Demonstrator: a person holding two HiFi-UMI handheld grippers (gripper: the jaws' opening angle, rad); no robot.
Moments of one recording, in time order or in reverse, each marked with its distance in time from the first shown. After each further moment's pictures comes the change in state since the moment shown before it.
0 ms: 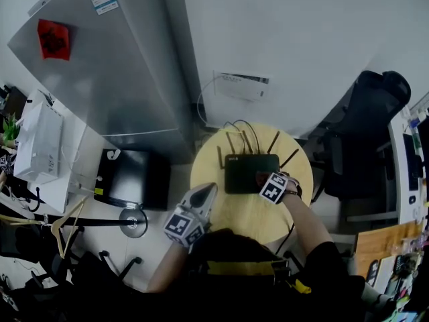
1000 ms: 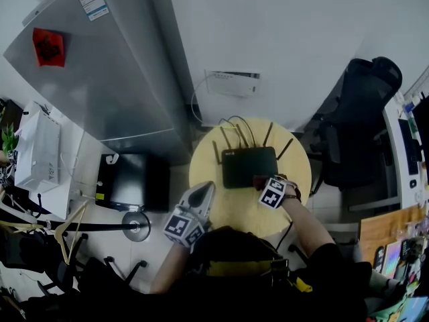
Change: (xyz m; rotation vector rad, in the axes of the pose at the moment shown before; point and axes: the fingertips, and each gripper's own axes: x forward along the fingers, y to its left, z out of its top) left arm -0.014 -0.016 0.001 0.011 -0.021 -0.027; right arm -0.011 0.045 -0.015 -0.004 -0.048 -0.003
